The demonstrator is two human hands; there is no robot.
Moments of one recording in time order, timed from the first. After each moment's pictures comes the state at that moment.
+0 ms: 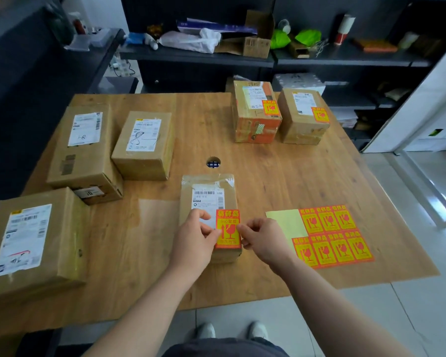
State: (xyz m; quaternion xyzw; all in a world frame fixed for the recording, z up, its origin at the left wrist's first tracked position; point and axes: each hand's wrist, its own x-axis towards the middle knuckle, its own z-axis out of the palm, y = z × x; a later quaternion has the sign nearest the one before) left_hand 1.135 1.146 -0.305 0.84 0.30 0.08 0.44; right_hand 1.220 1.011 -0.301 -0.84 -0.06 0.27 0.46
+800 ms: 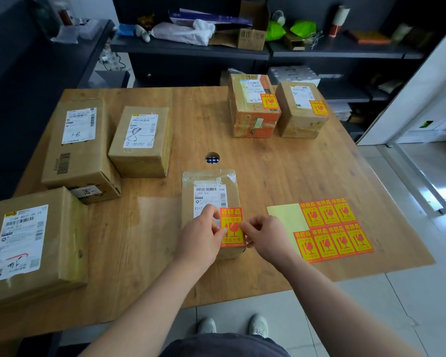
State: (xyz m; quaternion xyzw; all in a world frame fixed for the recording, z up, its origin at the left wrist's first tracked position) left_hand 1.140 1.152 -0.308 0.91 0.20 0.06 0.35; right_hand 1.217 1.016 -0.314 -0.87 -0.07 0.24 0.42
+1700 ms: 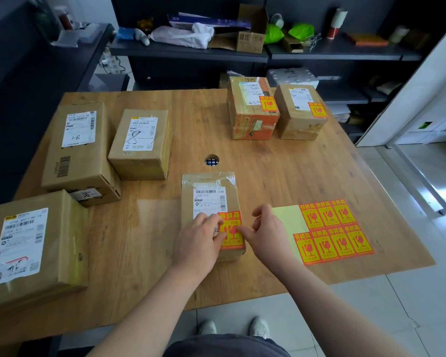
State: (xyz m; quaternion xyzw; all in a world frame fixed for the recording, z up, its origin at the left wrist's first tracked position) left_hand 1.135 1.154 -0.317 0.95 0.16 0.06 0.24; right_hand 1.218 1.017 -0.318 -0.93 -0.13 0.11 0.33
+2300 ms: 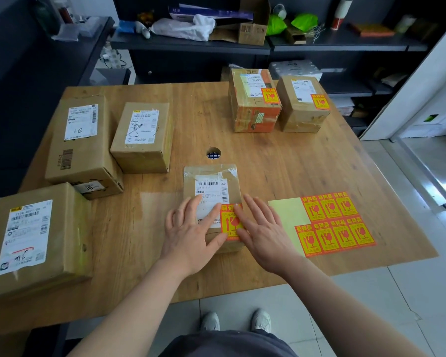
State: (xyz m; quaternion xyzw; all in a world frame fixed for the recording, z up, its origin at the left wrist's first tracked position) left_hand 1.119 1.178 -0.342 0.99 0.13 0.00 0.08; right_hand 1.211 0.996 -0.331 -0.91 -0.41 0.08 0.07
